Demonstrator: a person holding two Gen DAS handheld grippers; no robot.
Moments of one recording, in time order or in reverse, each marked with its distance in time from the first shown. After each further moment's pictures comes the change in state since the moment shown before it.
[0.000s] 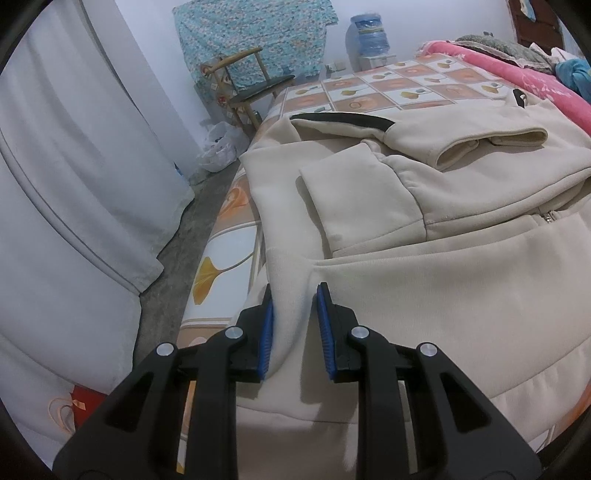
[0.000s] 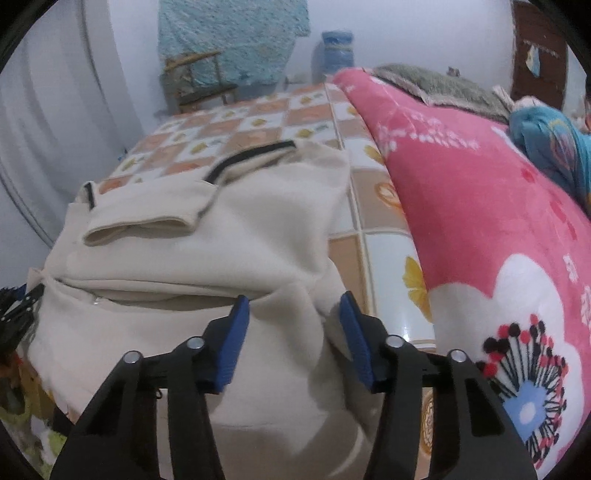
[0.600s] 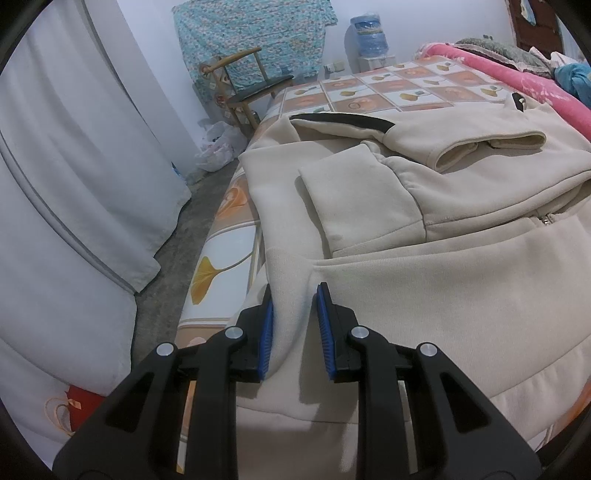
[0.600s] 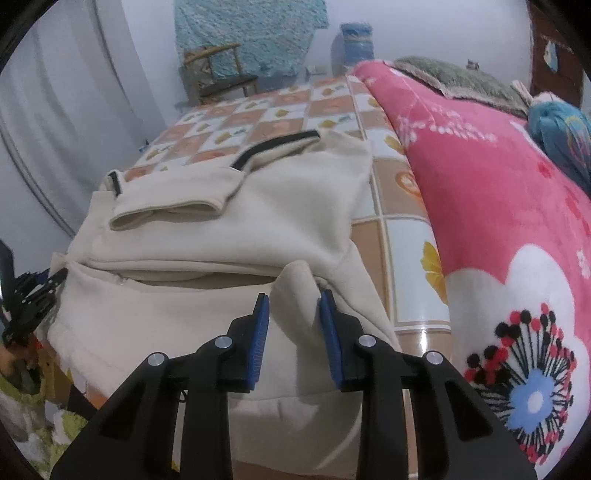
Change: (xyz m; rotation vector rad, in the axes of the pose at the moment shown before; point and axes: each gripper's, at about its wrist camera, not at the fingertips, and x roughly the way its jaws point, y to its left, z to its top) left arm 0.000 0.001 -0.001 -0.009 -0.003 -0.012; right arm -0.012 0.003 -0.008 -0.021 0.033 0.081
